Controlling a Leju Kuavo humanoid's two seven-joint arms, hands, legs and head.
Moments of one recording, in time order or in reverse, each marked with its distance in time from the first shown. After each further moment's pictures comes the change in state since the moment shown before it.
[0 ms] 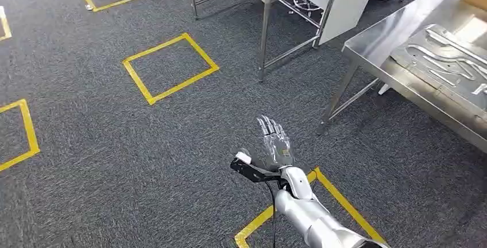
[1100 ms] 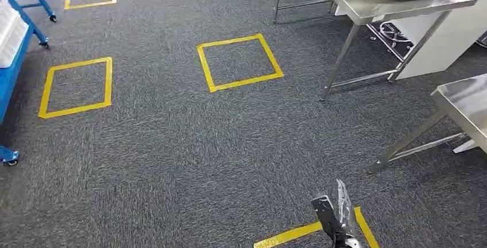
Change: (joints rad) left arm -0.062 -0.094 -0.001 -0.001 -0.075 0.243 0.255; right arm 0.443 -0.105 -0.569 -0.070 -0.485 0.141 -0.343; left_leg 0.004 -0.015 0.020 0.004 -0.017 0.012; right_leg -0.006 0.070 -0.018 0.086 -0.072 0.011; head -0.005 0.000
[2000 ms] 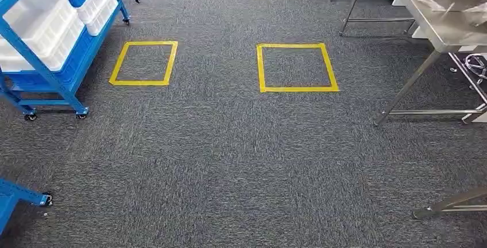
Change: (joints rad) left arm -0.013 -0.013 0.000 0.000 0.022 0.050 -0.015; right arm 0.037 -0.009 -0.058 0.467 0.132 0.095 0.418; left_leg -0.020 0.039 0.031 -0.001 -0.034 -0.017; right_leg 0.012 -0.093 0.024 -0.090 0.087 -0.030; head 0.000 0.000
